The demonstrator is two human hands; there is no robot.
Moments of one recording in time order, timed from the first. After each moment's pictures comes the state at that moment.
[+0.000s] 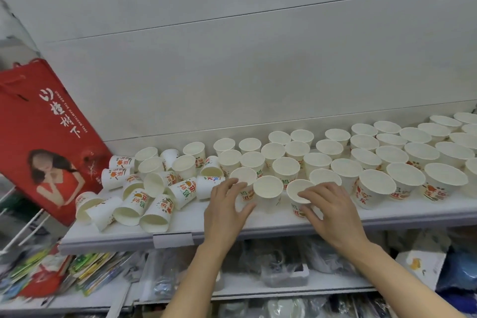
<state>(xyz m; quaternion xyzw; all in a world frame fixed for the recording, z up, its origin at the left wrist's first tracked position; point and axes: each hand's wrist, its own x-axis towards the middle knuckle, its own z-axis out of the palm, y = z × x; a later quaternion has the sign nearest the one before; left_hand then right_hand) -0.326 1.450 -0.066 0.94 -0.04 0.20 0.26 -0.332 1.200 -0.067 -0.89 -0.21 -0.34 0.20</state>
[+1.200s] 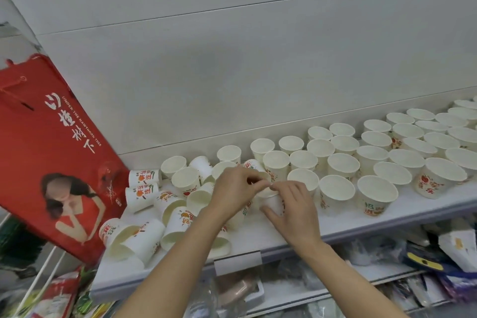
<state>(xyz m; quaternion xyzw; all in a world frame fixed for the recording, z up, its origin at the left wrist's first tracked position) -0.245 1.585 -0.009 0.93 -0.18 0.04 0.33 -0.291 1.432 -0.089 -0.89 -0.10 -0.35 0.27</state>
